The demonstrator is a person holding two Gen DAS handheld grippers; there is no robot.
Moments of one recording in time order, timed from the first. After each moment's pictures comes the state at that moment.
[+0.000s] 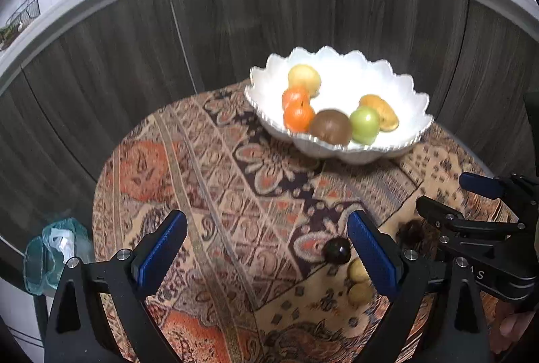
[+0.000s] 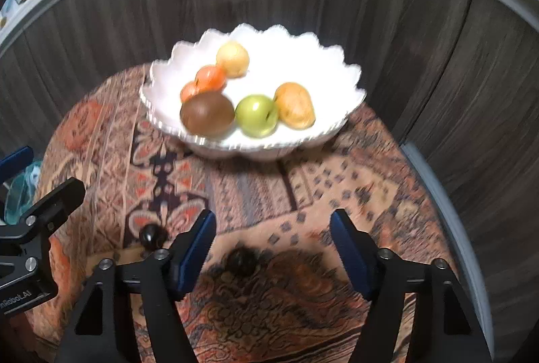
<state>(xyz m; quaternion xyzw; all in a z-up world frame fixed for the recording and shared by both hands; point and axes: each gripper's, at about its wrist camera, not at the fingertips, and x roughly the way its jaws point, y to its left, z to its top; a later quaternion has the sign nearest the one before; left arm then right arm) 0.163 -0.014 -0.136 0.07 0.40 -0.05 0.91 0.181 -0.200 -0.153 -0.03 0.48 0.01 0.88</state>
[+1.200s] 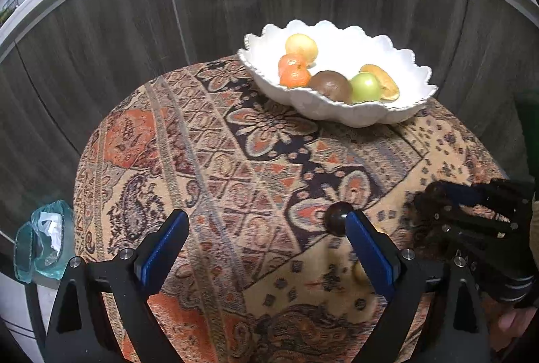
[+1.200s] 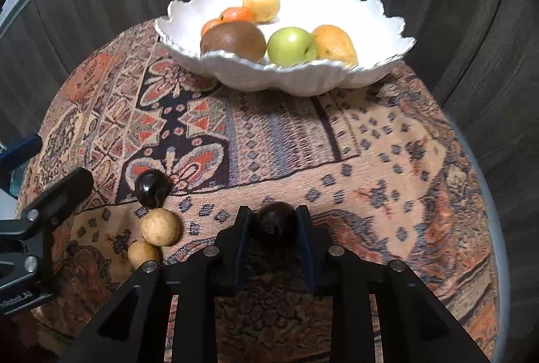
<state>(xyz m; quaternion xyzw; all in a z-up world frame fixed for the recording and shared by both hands) 0.154 -0.014 -0.169 0.05 0.42 -0.07 0.90 0.170 -0.193 -0.187 -0.04 0.51 0.05 0.86</state>
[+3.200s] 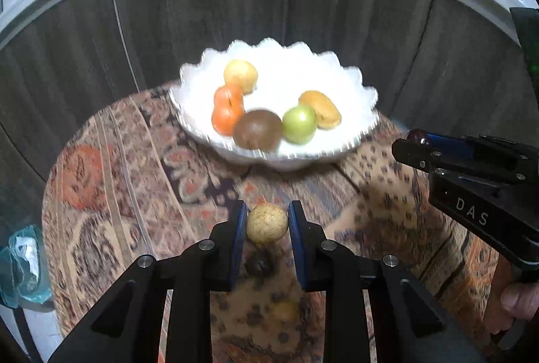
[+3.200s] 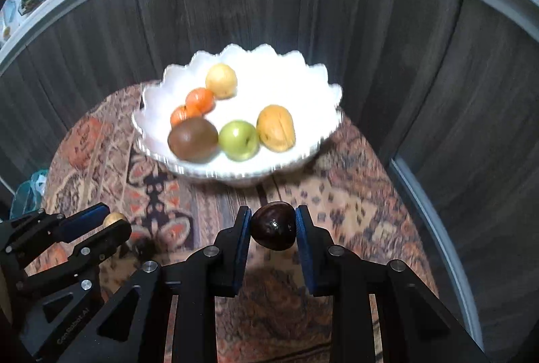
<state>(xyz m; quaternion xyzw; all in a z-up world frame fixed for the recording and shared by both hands) 0.185 -0.064 -0.130 0.04 0.42 -0.14 0.90 0.200 -0.228 -0.110 -0.03 0.45 0.02 0.89</state>
